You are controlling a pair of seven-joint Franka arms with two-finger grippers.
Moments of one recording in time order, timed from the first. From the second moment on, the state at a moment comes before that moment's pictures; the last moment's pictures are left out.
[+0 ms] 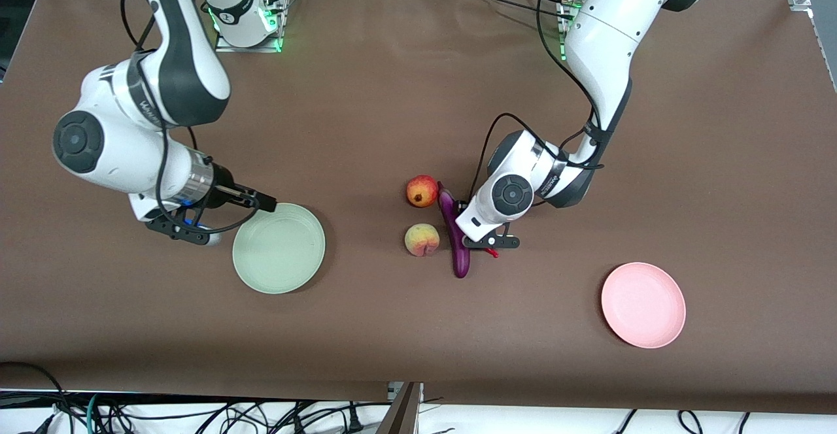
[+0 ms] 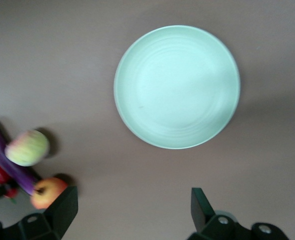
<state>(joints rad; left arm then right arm) -0.42 0.82 -0.13 -1.49 -0.07 2.14 -0.49 0.42 0.39 -0.16 -1.52 0.28 1.88 0.54</state>
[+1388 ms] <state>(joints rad) -0.15 0.78 -0.01 -1.36 0.04 2.11 -0.12 0.88 0.73 -0.15 -1.53 0.28 2.40 1.16</state>
